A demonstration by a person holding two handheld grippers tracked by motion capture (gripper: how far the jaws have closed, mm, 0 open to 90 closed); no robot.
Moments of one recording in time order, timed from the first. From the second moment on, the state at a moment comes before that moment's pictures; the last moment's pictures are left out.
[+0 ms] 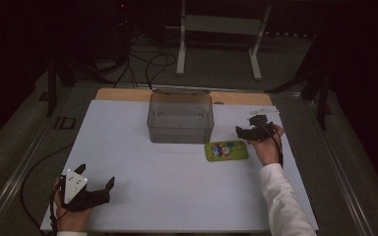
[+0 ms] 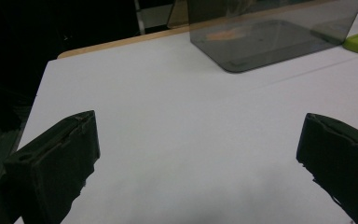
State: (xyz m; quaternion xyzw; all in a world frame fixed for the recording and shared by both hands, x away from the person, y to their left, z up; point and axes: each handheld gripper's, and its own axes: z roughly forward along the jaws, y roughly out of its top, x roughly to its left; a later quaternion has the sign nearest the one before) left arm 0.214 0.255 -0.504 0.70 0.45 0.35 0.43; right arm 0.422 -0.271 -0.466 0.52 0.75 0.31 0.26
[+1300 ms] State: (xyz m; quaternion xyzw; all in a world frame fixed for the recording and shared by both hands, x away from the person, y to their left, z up) left arm 0.214 0.250 -0.505 0.71 0.44 0.35 0.43; right arm 0.428 -0.261 -0.511 0.54 0.79 0.23 0.16
